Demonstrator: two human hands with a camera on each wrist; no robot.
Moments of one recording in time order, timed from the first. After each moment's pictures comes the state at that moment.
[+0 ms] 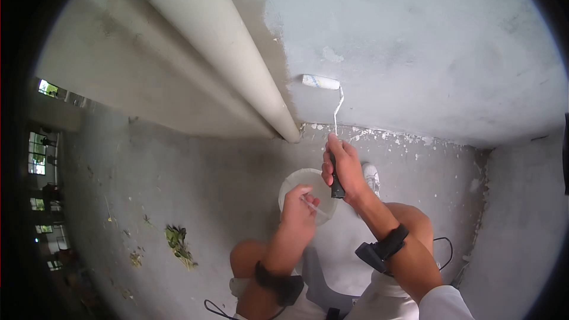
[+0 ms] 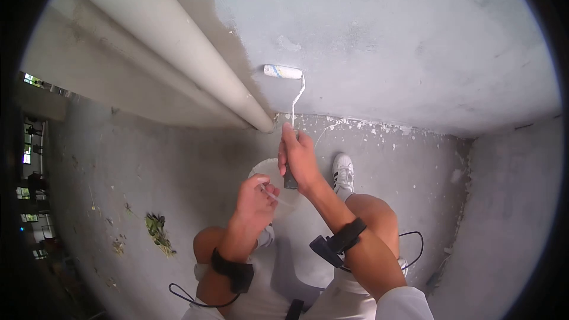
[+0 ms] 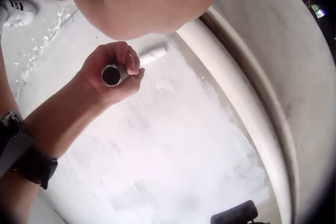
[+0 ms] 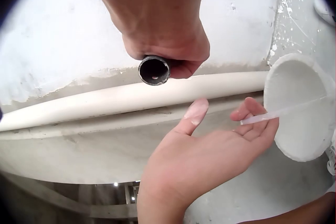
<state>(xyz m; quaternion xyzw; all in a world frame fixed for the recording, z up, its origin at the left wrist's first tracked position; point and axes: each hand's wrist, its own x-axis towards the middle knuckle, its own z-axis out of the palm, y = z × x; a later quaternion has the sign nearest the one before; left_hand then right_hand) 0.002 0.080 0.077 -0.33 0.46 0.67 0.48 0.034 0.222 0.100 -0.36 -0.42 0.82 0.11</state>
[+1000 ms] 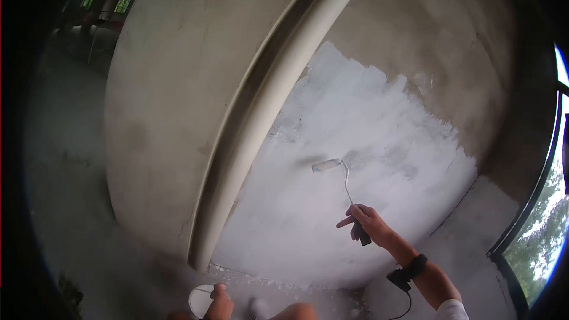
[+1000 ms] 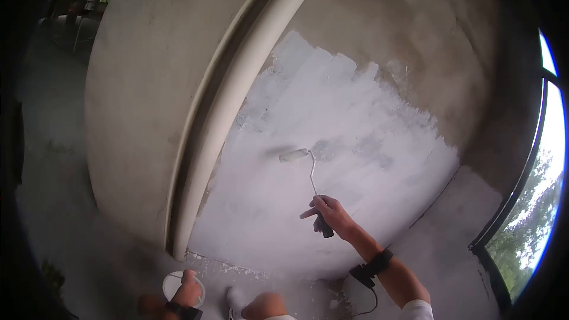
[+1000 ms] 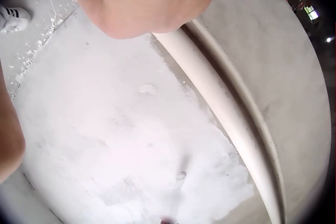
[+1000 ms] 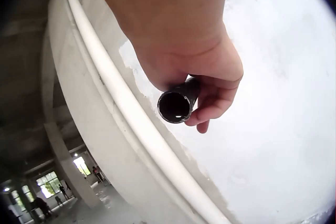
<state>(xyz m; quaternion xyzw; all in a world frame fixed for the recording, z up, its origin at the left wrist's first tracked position) 0.003 0.013 0.020 0.28 0.71 0.60 0.24 0.154 0.264 0.498 -0.30 -0.85 0.42 0.12</state>
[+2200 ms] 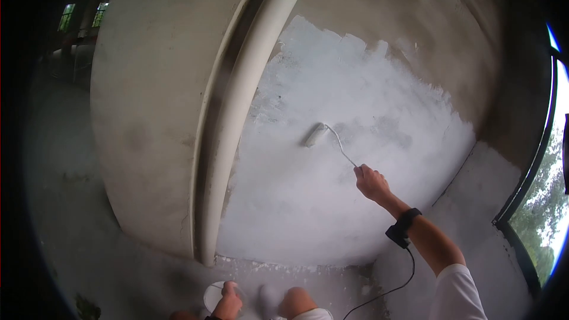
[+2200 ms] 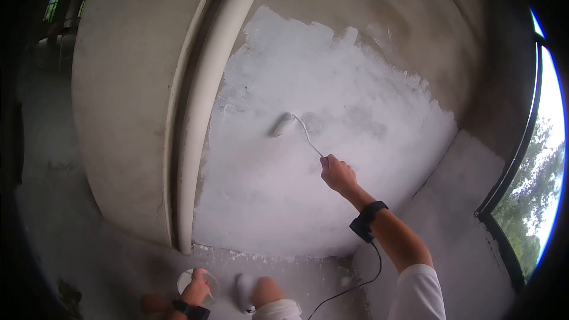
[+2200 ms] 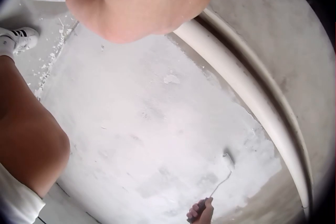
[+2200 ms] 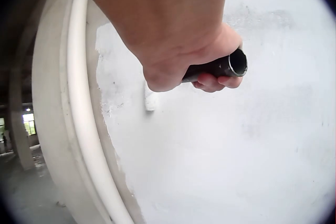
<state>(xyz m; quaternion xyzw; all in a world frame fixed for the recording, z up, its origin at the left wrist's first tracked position) 0.024 -0.015 0.032 0.39 0.75 0.48 0.24 0.155 0.331 0.502 -0.47 -0.87 -0.08 0.15</state>
